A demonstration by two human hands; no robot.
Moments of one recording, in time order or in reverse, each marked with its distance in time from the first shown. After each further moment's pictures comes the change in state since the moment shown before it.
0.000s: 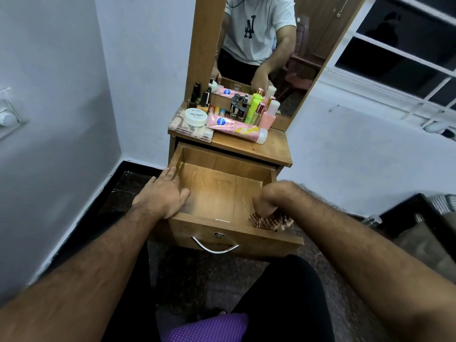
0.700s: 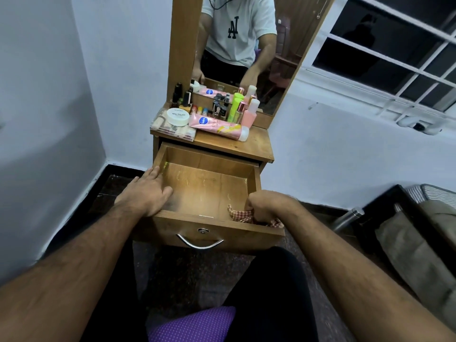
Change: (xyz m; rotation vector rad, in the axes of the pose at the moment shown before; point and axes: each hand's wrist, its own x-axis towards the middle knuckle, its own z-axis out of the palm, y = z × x) left_hand 0.004 -0.002 0.001 0.016 0.014 -0.003; right_hand -0.014 0.021 0.048 0.240 0.249 -0.097
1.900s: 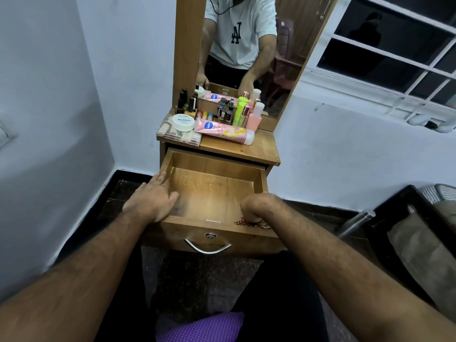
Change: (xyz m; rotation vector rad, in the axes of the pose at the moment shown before) left_hand 0.002 -0.005 0.004 -0.030 0.019 0.018; right_hand 0.031 -0.034 -0.003 -0.270 -0.136 0.073
